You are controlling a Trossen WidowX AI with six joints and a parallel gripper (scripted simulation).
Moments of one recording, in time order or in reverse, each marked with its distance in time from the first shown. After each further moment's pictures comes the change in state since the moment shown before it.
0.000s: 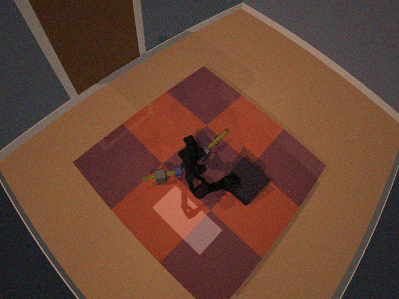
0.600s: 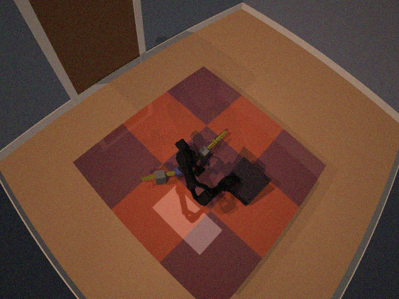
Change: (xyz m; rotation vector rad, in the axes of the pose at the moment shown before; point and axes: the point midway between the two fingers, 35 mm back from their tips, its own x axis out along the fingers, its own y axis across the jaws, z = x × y) arm -0.015 0.002 0.005 -0.002 0.313 0.017
